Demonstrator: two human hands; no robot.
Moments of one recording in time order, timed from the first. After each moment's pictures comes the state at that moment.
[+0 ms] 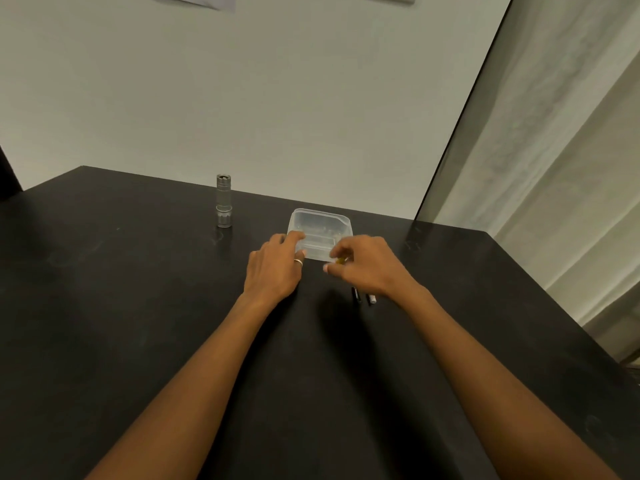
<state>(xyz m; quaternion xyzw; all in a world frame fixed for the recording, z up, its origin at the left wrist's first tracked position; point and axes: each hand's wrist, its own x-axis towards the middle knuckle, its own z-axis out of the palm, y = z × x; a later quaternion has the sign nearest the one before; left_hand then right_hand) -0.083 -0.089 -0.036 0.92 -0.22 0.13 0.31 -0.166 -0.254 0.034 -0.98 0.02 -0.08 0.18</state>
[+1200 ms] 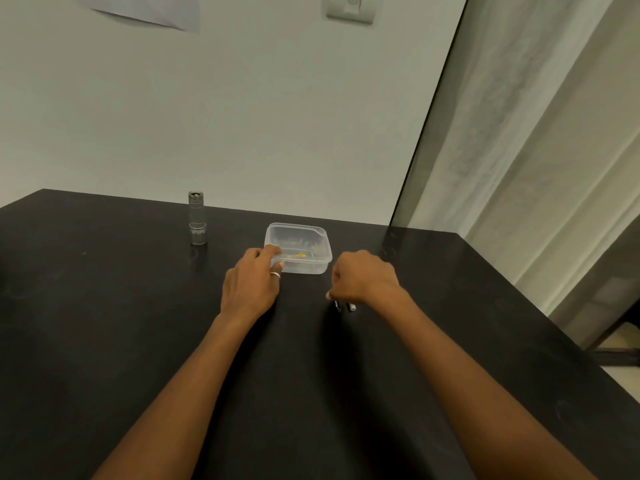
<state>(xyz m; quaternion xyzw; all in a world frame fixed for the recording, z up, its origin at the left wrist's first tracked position) -0.088 -0.084 -0.035 0.90 -0.23 0.14 0.34 -0.184 -0.249 0.052 -0.99 0.15 0.02 0.01</state>
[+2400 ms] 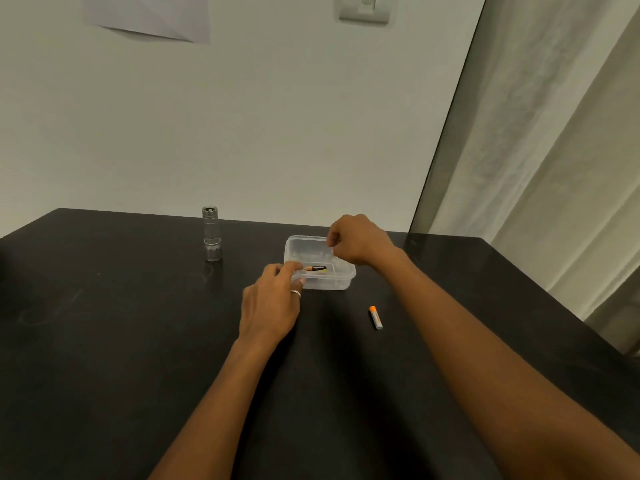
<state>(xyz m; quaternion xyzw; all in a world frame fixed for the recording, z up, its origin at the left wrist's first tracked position) -0.082 -0.085 -0.041 0.89 -0.25 0.15 0.34 -0.086 -0.265 0.068 -0.99 0.07 -0.07 0.09</state>
